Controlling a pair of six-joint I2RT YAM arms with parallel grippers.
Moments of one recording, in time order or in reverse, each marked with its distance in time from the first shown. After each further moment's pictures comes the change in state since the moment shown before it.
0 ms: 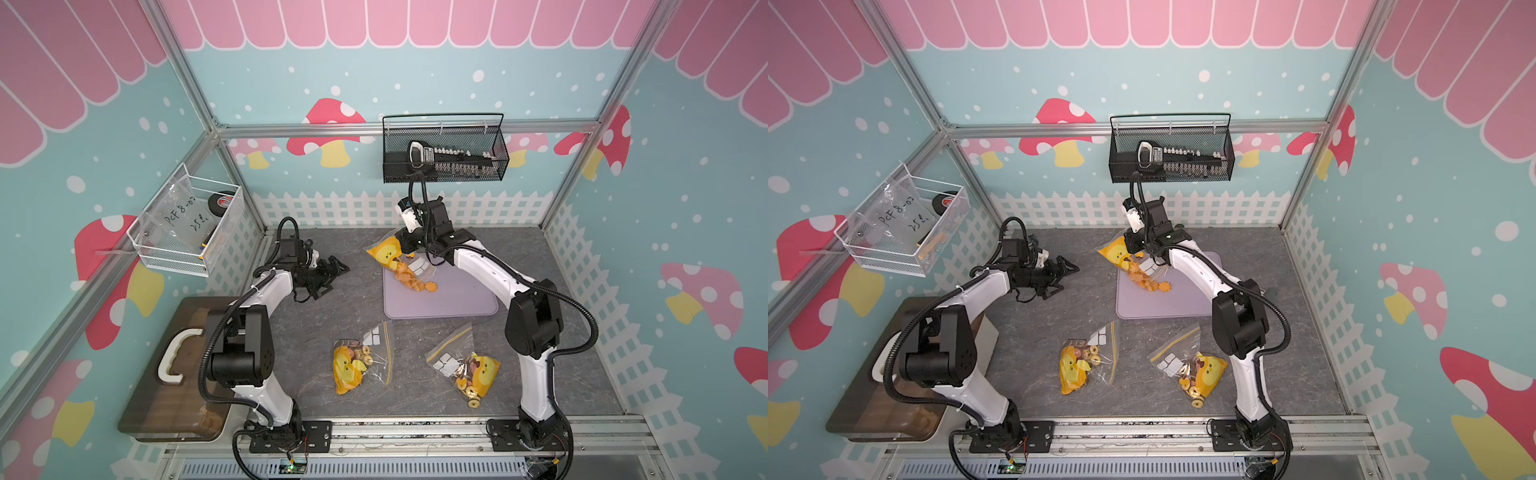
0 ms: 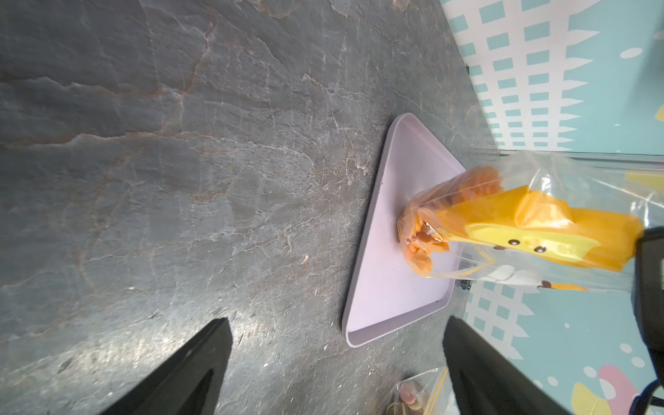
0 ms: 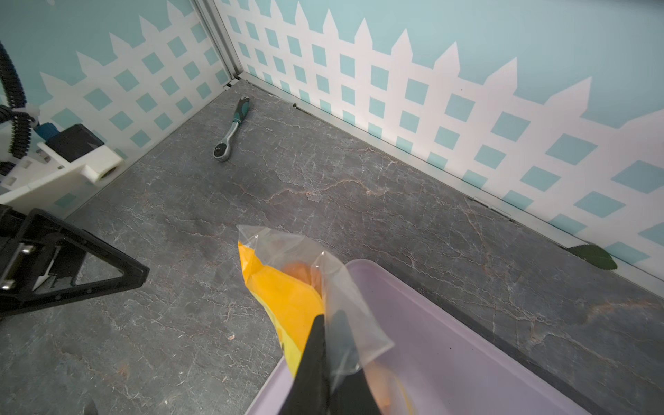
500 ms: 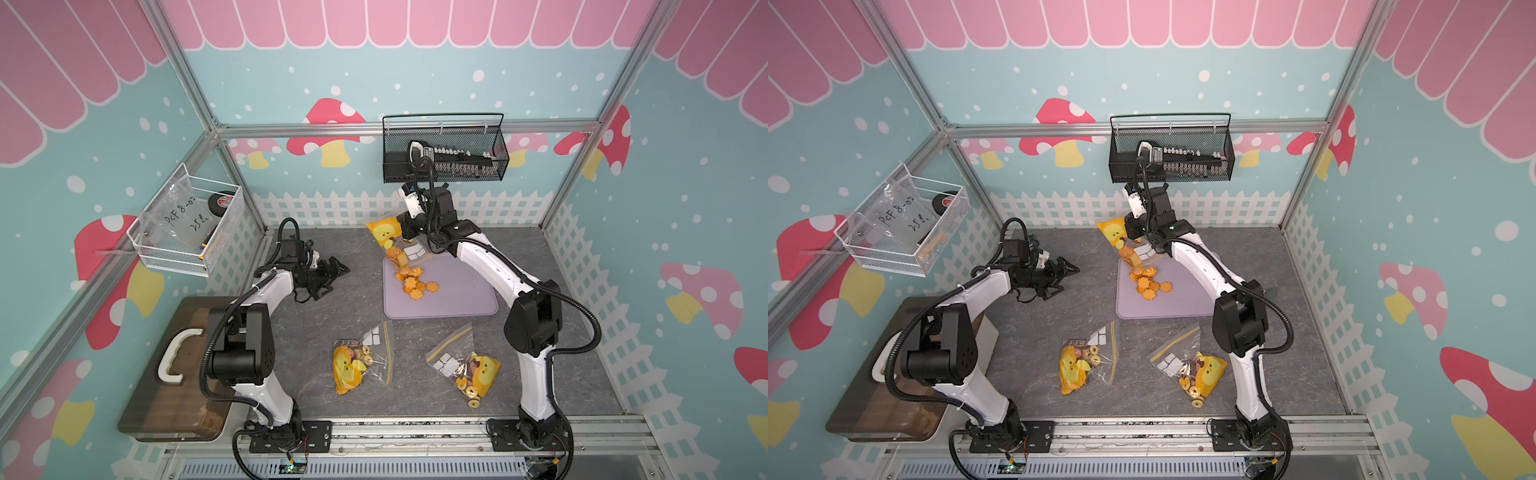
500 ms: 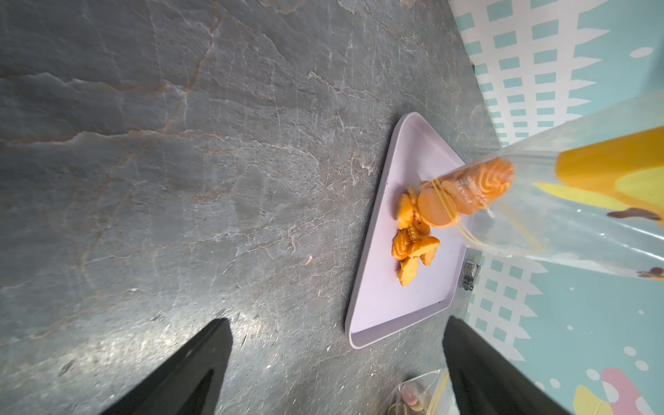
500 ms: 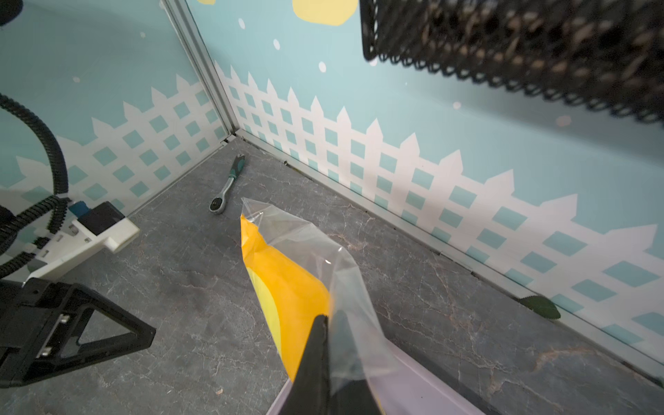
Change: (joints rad) left arm 0.000 0.010 0.000 0.000 -0.002 0.000; right arm -0.010 0.029 0.173 0.006 0.031 -0.009
